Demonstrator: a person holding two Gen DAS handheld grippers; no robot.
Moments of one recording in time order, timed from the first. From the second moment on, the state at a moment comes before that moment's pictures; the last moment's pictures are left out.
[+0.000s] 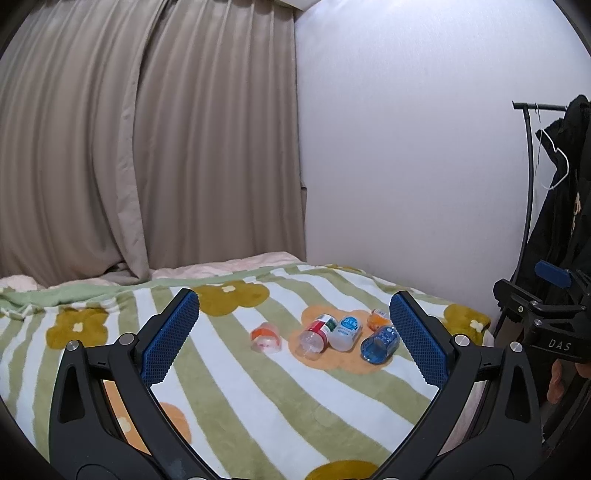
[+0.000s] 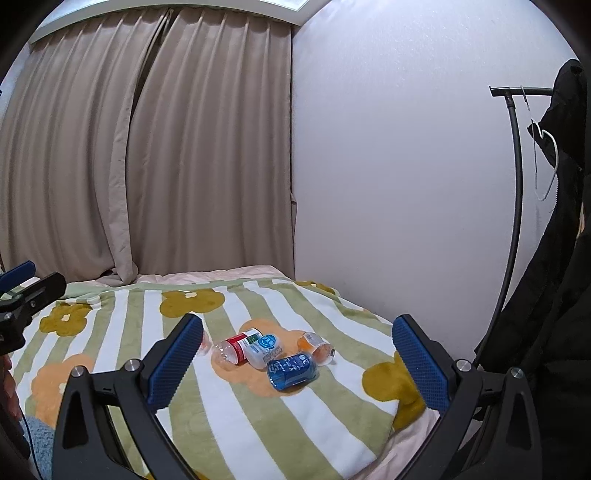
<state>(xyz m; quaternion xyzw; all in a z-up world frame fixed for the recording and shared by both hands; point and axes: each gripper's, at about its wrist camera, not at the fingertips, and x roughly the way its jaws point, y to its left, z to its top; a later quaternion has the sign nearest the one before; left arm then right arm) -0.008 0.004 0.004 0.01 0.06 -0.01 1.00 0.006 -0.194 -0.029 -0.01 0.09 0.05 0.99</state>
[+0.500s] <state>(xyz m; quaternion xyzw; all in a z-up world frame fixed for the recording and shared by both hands) -0.011 0.003 0.004 0.02 0.07 -0.01 1.00 0.003 -0.188 -0.027 -0.02 0.09 0.05 0.99</state>
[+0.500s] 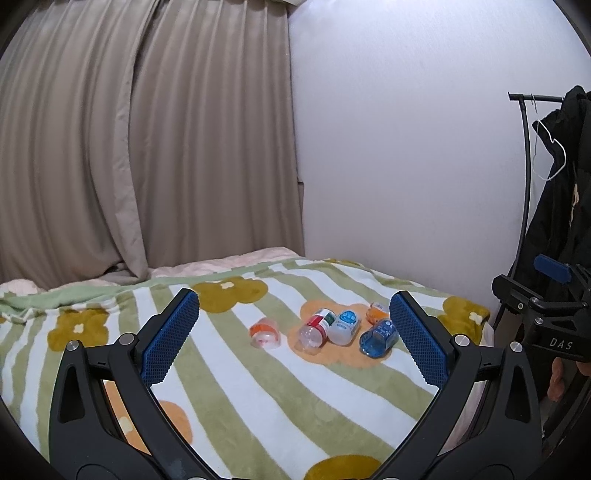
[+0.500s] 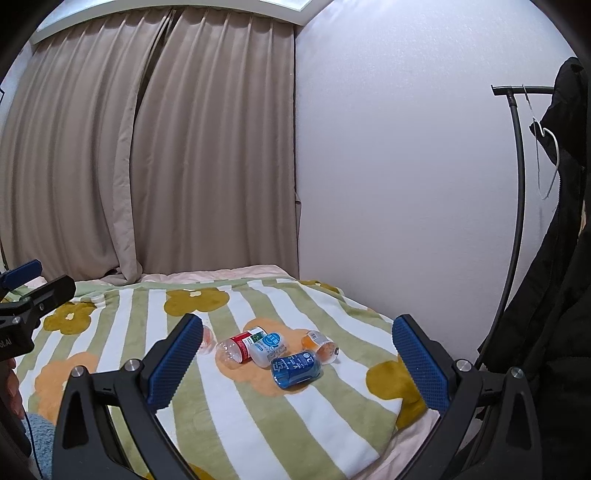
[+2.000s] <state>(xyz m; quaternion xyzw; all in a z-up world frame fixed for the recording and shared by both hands) 0.006 -0.004 0.005 0.03 0.09 -0.02 1.00 0.006 -0.194 -0.028 -0.01 0.09 0.05 0.99</state>
